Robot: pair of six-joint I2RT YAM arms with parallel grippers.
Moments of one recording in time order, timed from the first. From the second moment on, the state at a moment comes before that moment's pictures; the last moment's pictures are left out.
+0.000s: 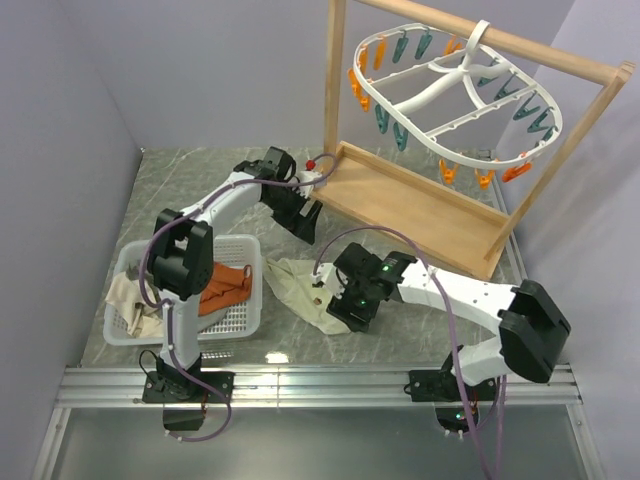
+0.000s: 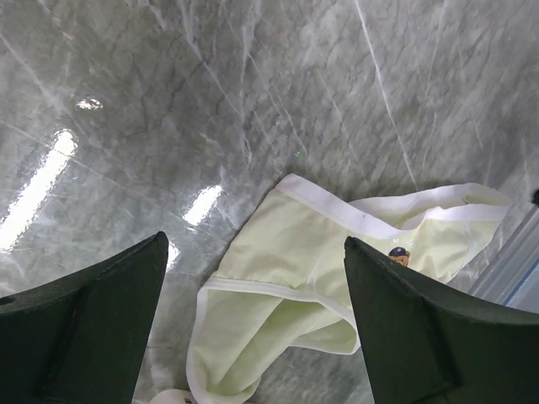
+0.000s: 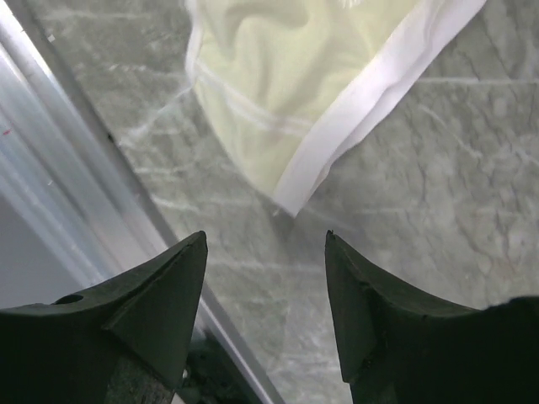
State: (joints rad) left arm -0.45 2.04 1.70 -0.83 0.53 0.24; right arm 0.90 1.38 0.92 -0.78 -0.19 -0.23
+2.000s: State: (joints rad) left arm -0.52 1.36 1.28 -0.69 0.63 -0.17; right arm 0.78 1.11 1.01 -1.06 -0.18 -0.50
